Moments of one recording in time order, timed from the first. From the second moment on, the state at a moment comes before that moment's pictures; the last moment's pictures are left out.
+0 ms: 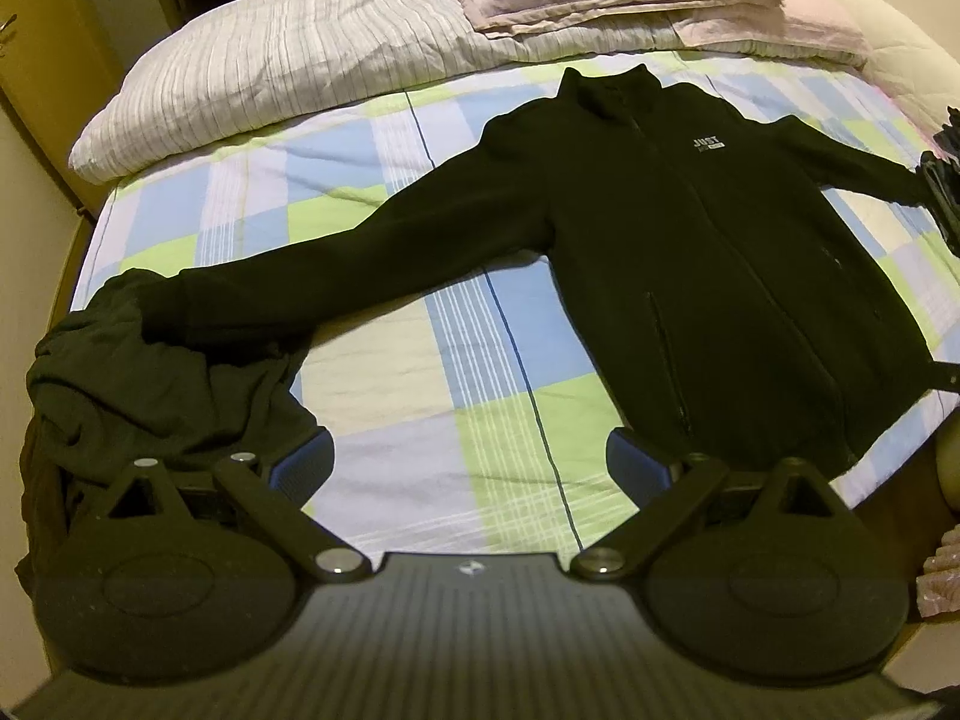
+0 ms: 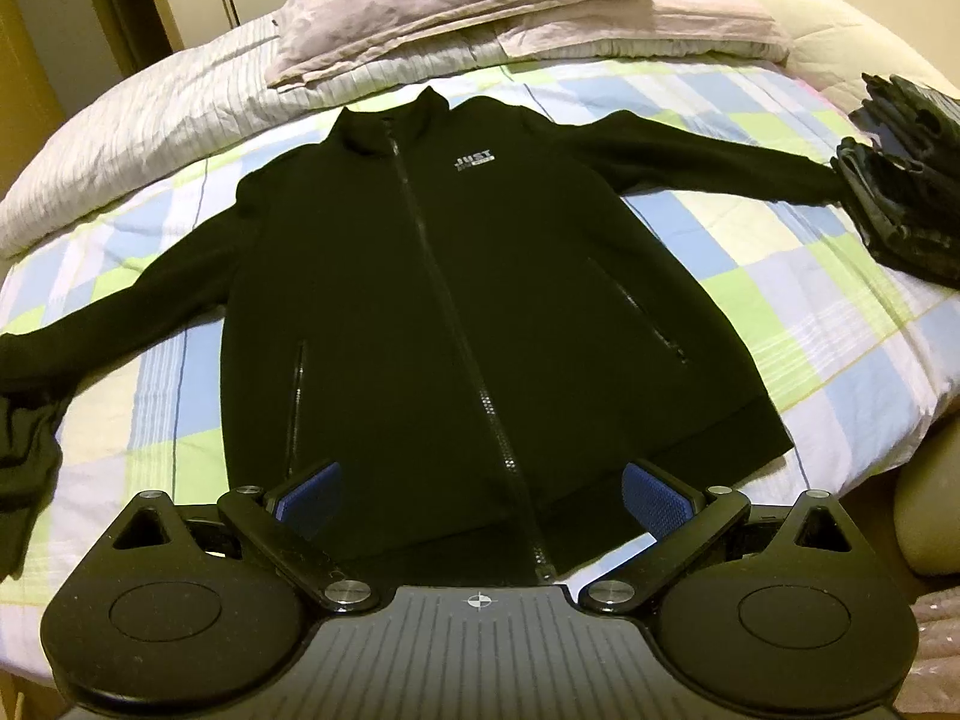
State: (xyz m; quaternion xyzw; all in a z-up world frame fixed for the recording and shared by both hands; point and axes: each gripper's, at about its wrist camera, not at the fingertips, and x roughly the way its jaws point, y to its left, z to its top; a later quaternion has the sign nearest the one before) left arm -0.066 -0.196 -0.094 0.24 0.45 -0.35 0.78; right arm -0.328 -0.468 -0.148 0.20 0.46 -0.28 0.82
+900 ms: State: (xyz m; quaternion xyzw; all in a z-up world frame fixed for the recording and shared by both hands) left arm 0.005 -0.109 -0.089 0.22 0.45 -0.21 0.84; right arm -0.190 -0.388 -0.160 0.03 0.46 -0.06 0.88
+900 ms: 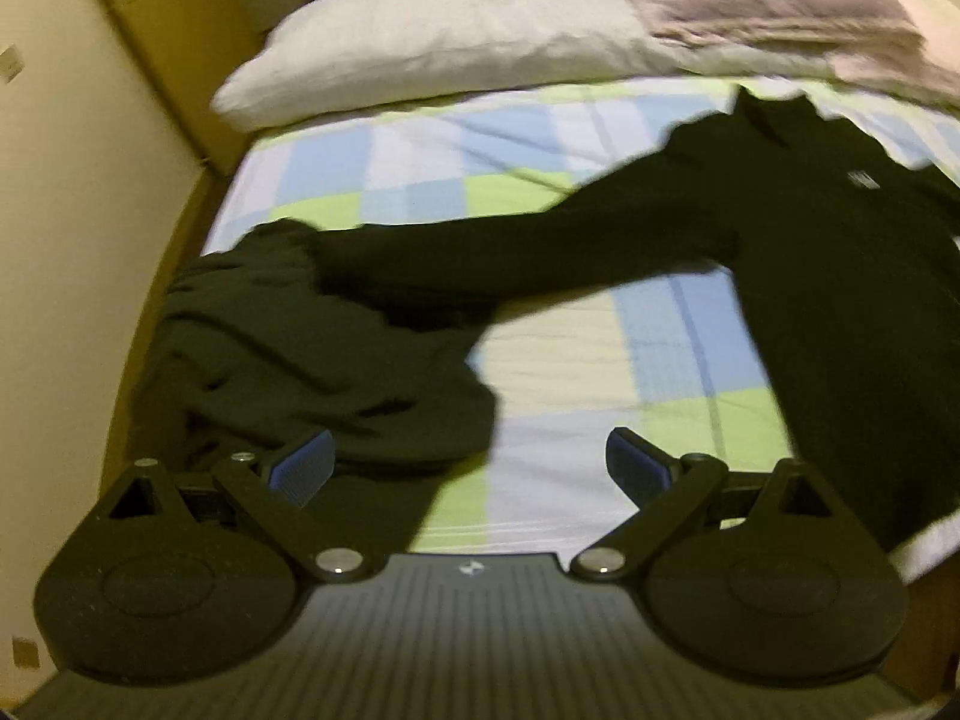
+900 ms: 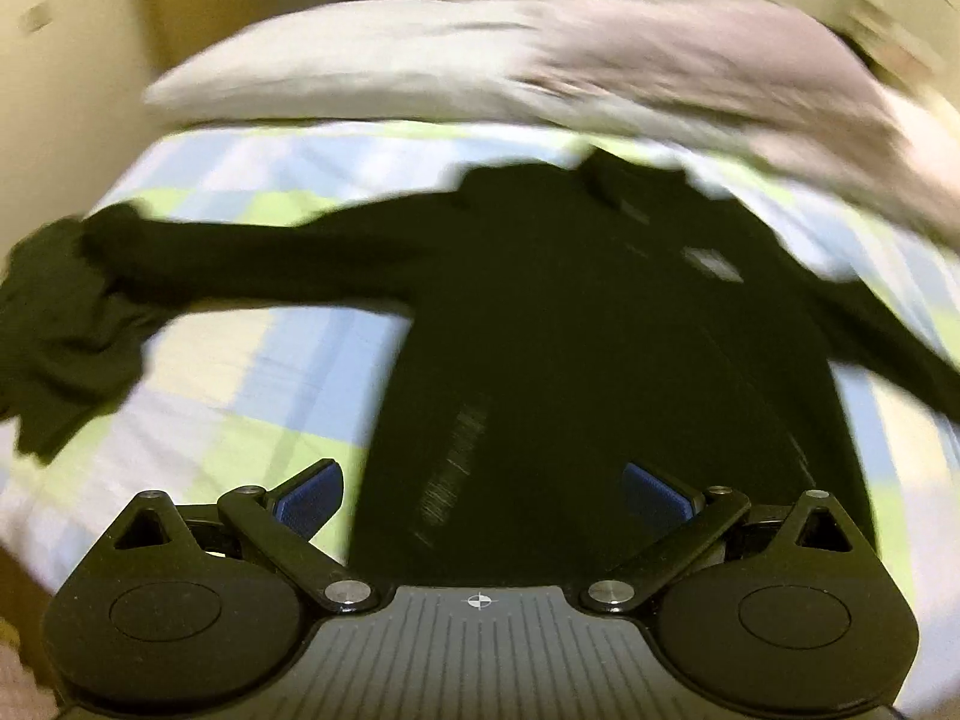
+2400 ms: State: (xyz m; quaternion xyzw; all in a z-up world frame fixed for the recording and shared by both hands) left arm 0.177 -0.170 -0.149 0.27 0.38 -0.33 0.82; right arm 0.064 -0.379 -0.129 0.04 0.24 -0.05 0.97
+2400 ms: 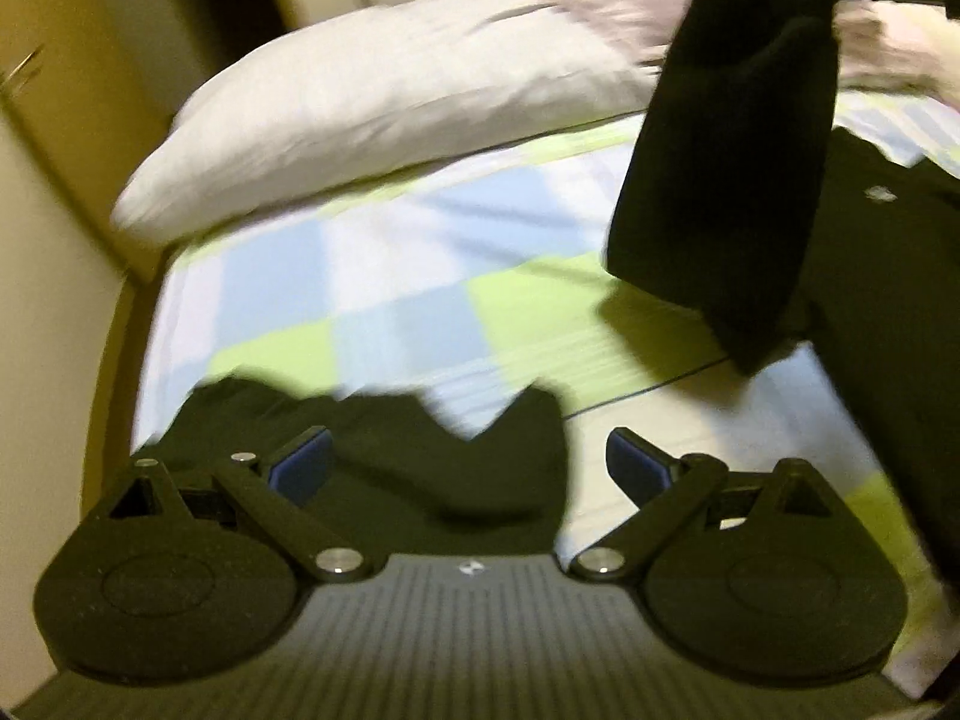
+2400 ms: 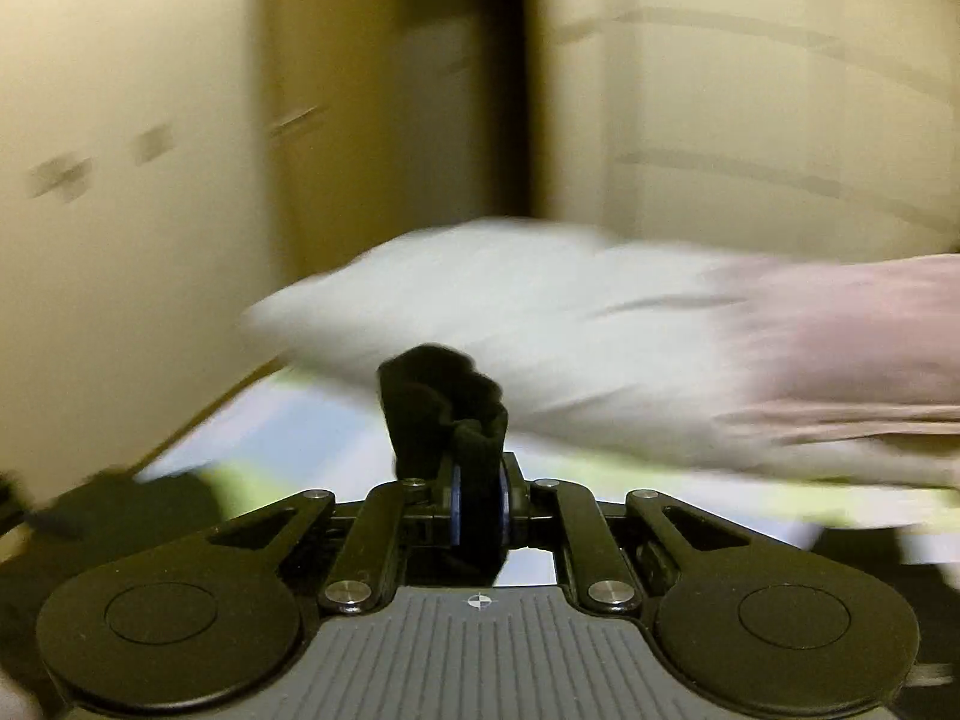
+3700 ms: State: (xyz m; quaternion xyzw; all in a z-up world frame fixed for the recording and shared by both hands) left arm 0.003 -0.521 -0.211 0.36 0.40 -0.47 0.70; right arm -0.214 -0.840 -0.274 0.31 0.37 -0.31 0.82
